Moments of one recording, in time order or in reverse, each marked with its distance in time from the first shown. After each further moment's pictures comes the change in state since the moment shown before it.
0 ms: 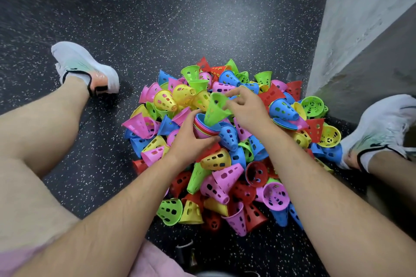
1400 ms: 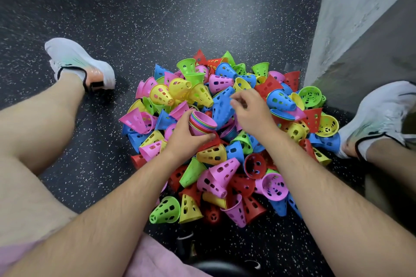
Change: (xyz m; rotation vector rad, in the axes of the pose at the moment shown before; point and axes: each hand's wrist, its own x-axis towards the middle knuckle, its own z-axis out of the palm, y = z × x) left_hand -0.002 -0.015 0.000 0.100 -0.011 -0.047; right_hand -0.011 0.043 -0.009 -0.255 0.103 -0.207
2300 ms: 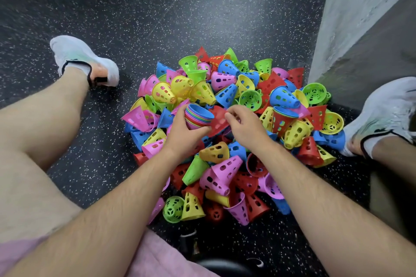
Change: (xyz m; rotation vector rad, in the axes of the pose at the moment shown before) left_hand -0.004 0.009 -0.003 -0.179 0.101 -0.015; right_hand -0.028 0.001 0.027 0.041 -0.174 0.149
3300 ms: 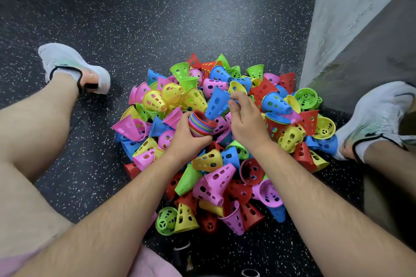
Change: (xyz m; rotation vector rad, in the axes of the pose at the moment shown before) left_hand 0.015 0.002 0.021 0.051 -0.110 0.011; right_hand 0.009 -0.009 -0.024 0.029 0.277 -0.223
